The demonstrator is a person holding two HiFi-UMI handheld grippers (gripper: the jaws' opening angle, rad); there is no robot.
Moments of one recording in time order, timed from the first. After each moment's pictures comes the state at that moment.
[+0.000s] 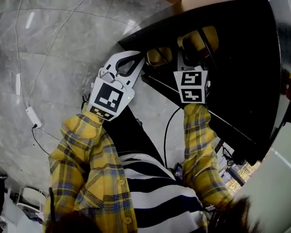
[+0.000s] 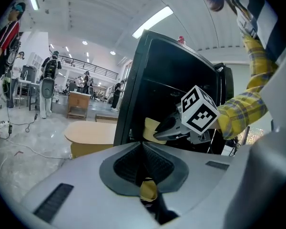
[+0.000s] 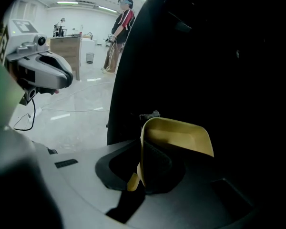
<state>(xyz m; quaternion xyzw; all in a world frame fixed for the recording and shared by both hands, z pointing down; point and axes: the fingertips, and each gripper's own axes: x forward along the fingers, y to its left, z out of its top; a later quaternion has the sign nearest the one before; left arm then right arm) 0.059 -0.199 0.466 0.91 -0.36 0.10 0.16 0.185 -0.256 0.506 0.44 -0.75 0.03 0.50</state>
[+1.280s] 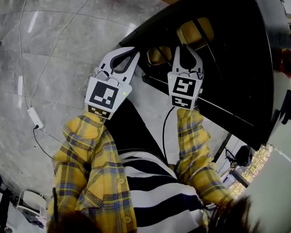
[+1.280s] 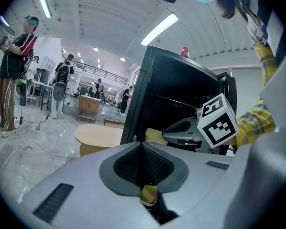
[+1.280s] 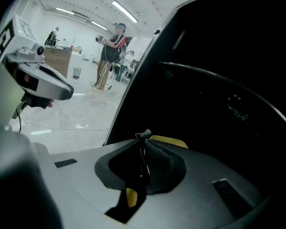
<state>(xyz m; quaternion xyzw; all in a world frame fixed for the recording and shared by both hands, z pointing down) 0.035 -0.183 0.443 0.89 -0.42 0.06 0.17 0.165 -0.232 0.455 0.53 -0.75 -0.03 0.39</state>
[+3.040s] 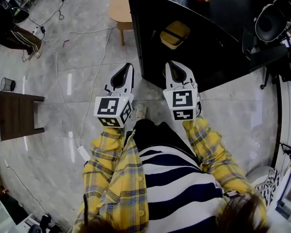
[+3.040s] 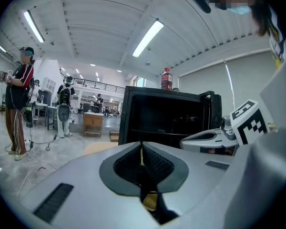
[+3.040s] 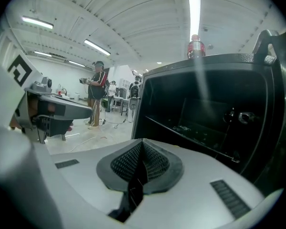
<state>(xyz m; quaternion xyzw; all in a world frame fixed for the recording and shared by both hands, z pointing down) 0.026 -0.124 0.323 0.88 -0.46 0.06 0.10 0.151 -0.117 0.343 0.60 -0.78 0.04 0.19</state>
